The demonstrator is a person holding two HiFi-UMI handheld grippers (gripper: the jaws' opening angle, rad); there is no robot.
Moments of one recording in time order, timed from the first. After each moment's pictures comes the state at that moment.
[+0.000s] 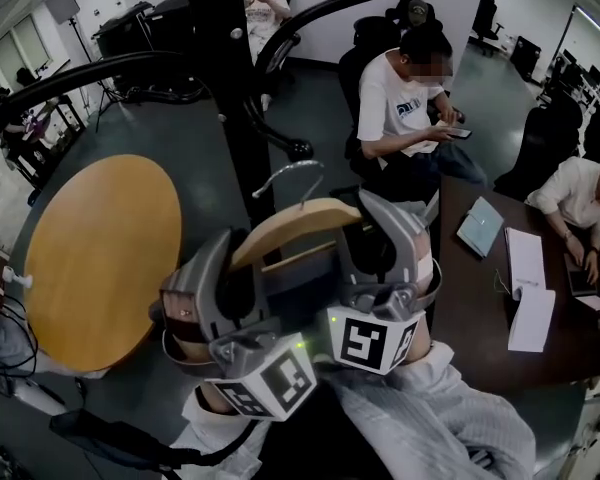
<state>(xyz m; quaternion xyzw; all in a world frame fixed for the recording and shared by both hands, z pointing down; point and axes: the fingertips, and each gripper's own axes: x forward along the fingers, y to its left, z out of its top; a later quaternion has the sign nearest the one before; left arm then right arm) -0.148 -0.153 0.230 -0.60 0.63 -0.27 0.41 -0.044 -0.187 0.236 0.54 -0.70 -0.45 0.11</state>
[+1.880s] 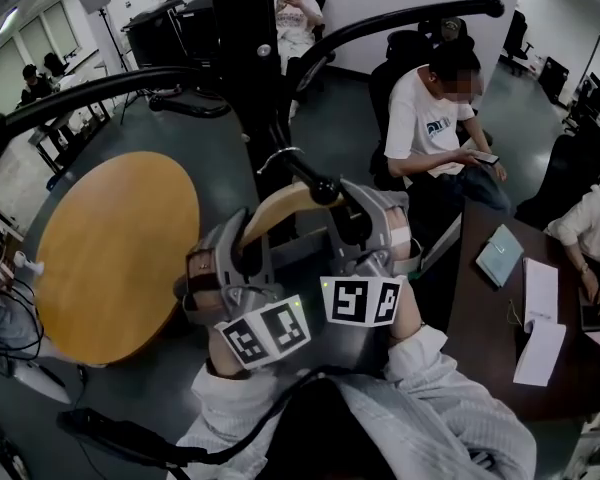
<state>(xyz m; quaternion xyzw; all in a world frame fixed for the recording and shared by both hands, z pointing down) -0.177 -0.250 0.293 -0.61 0.64 -0.31 0.34 -0.081 -0.291 0.293 0.49 -0.75 -0.42 0.15</state>
